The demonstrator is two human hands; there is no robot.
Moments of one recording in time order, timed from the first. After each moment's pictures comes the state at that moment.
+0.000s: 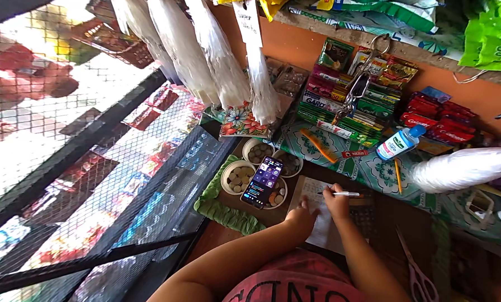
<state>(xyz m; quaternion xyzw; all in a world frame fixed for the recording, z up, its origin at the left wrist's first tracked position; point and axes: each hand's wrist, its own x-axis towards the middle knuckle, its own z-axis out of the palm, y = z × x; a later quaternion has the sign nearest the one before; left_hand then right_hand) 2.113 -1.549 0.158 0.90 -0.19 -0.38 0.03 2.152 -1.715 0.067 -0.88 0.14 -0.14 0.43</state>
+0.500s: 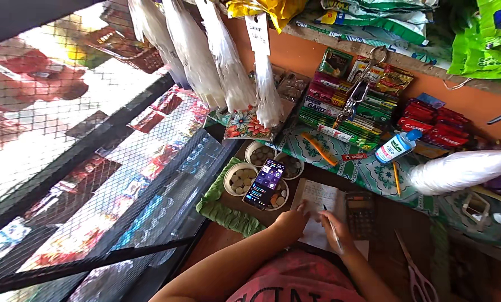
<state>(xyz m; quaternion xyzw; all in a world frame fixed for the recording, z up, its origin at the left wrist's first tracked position) 2.113 -1.510 0.155 0.90 -0.25 -0.36 0.07 2.053 -1.719 0.064 -0.88 -0.01 0.02 0.48</state>
